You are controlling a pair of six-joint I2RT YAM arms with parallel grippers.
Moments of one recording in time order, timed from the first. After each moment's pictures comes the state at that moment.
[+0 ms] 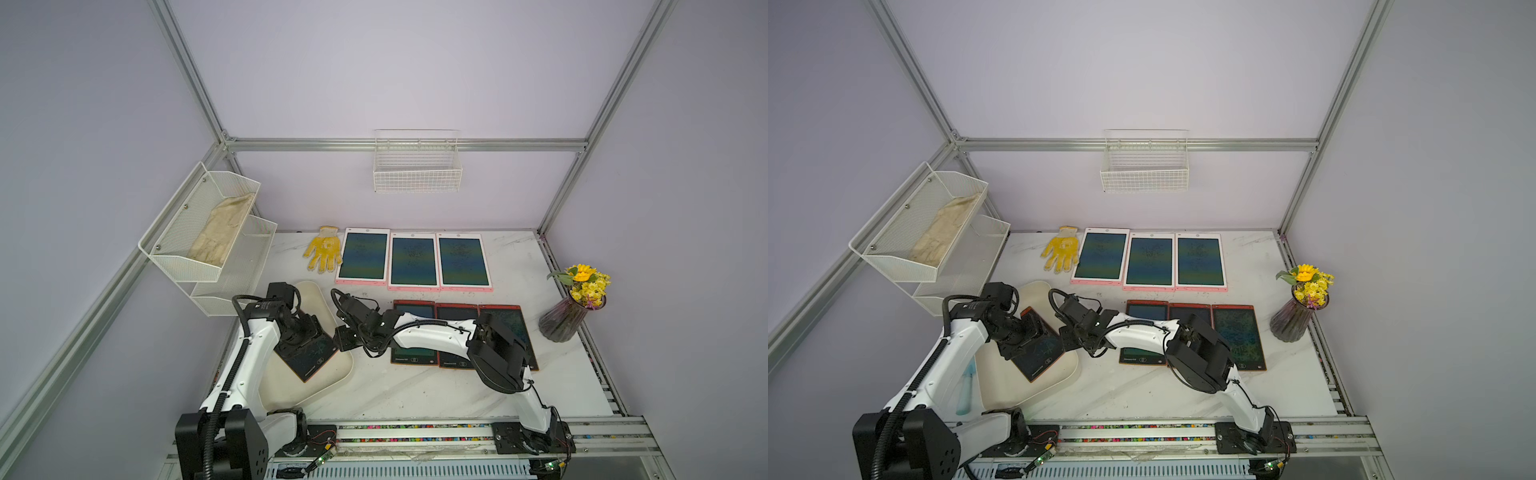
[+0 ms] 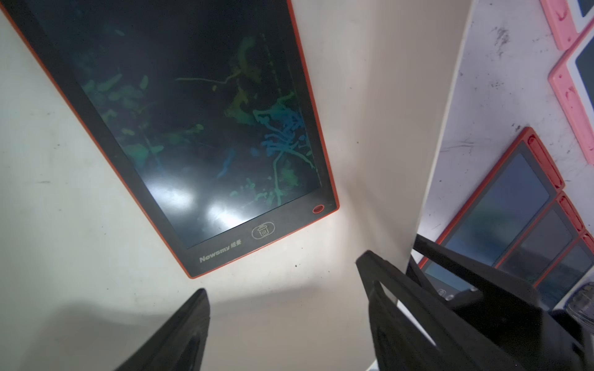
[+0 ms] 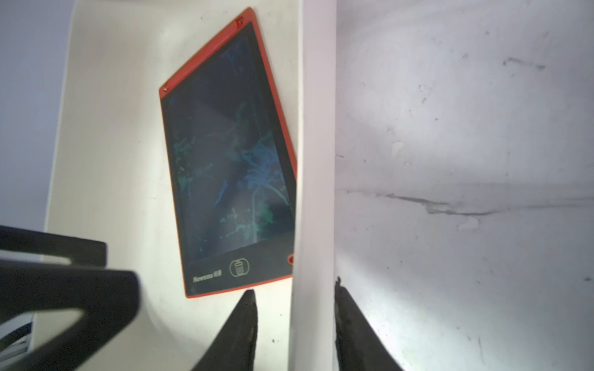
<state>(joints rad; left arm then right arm) 0.08 1.18 0.91 -1.09 0.17 -0.51 1.09 2.16 1.67 -0.32 -0.03 0.70</state>
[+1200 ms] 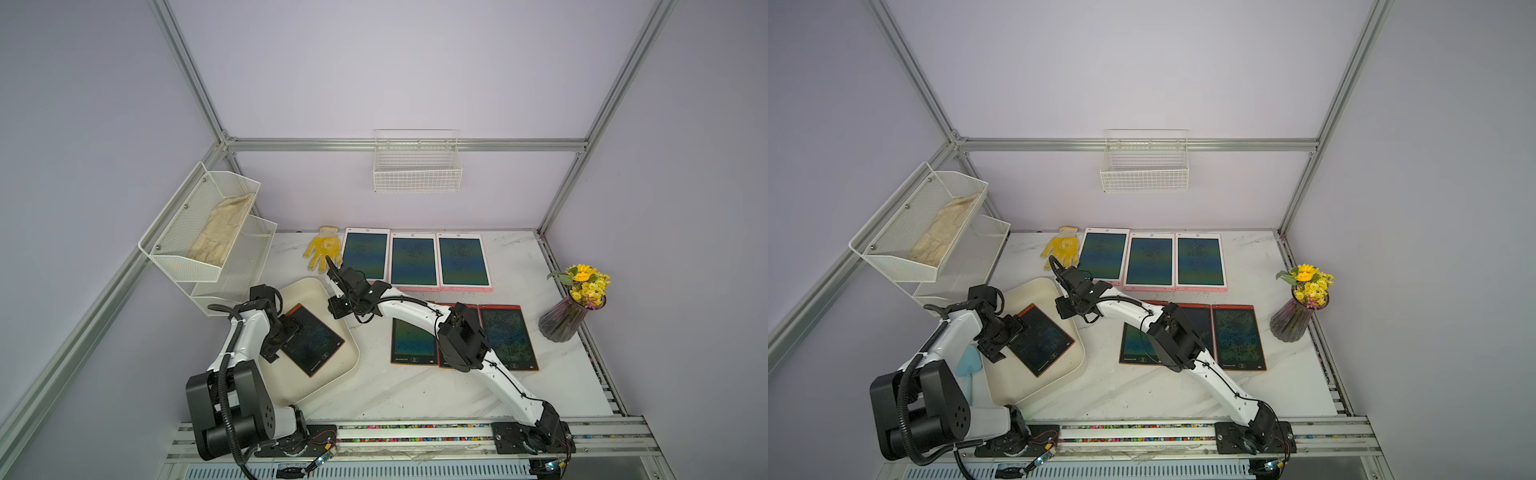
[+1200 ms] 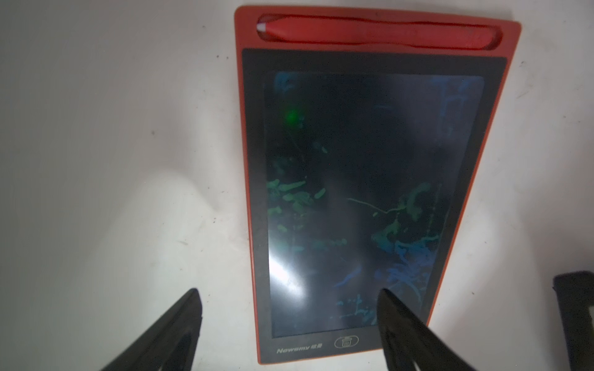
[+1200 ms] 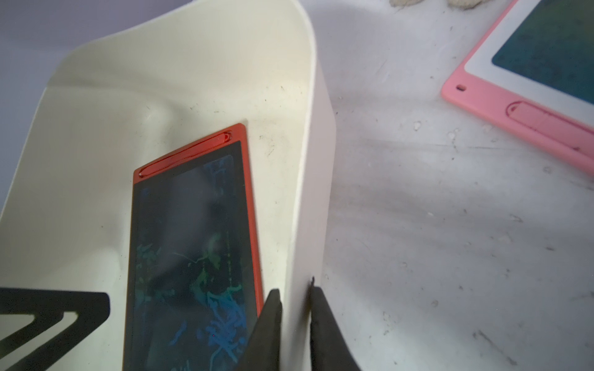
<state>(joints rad) 0.30 1.37 0.87 -0.90 0.03 -0.63 0.94 2.56 2.27 -0.49 -0.15 0.44</state>
